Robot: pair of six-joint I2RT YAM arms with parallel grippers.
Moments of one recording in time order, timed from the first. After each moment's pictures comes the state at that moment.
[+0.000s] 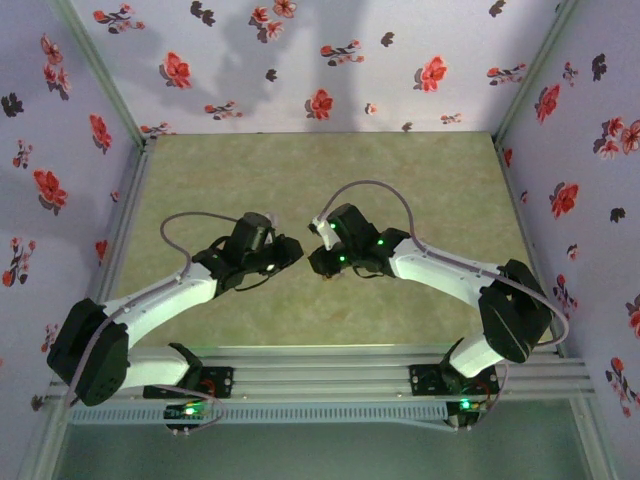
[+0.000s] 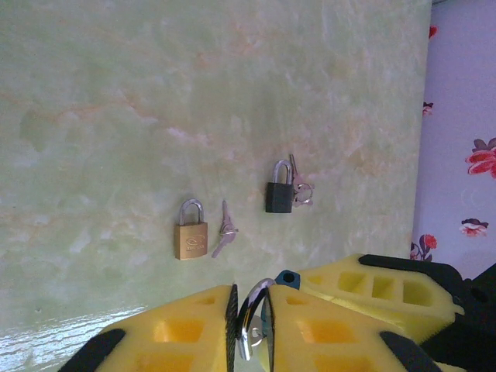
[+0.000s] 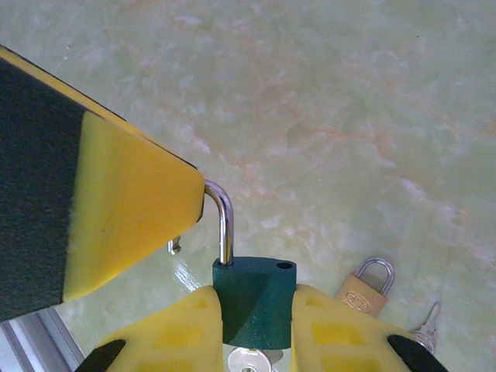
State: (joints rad) left arm -0.71 1.27 0.75 -0.16 0.19 -1.06; right arm 0.83 1.52 1.03 -0.37 -0.24 0.24
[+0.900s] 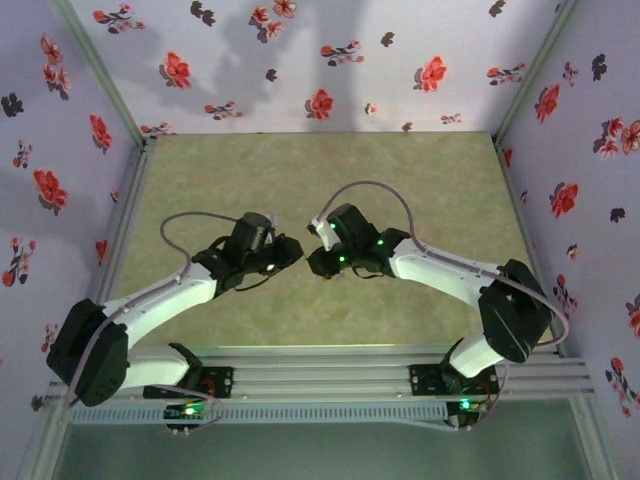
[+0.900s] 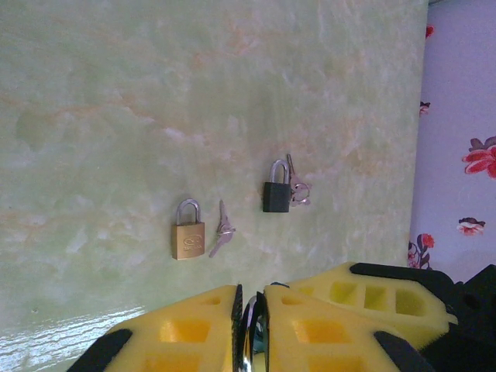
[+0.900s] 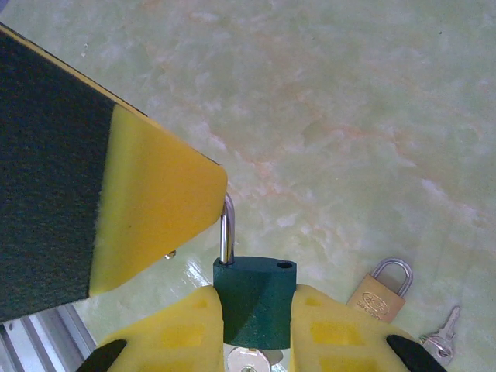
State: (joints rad) left arm -0.71 1.26 0.75 -0.16 0.19 -1.06; right arm 0.84 1.52 1.03 -0.37 -0.28 0.24
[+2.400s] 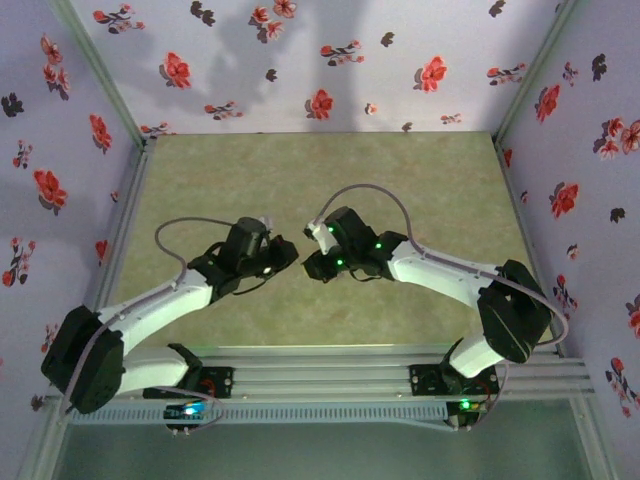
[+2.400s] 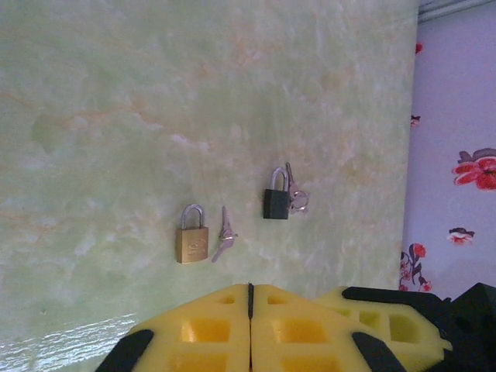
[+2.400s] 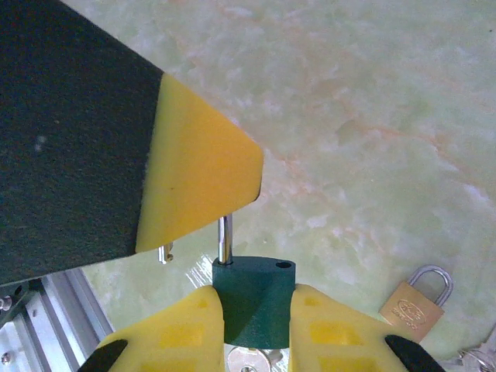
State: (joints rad) left arm -0.70 1.21 0.68 -0.10 0.17 -1.09; right arm 0.85 1.52 1.01 -0.33 -0.31 0.24
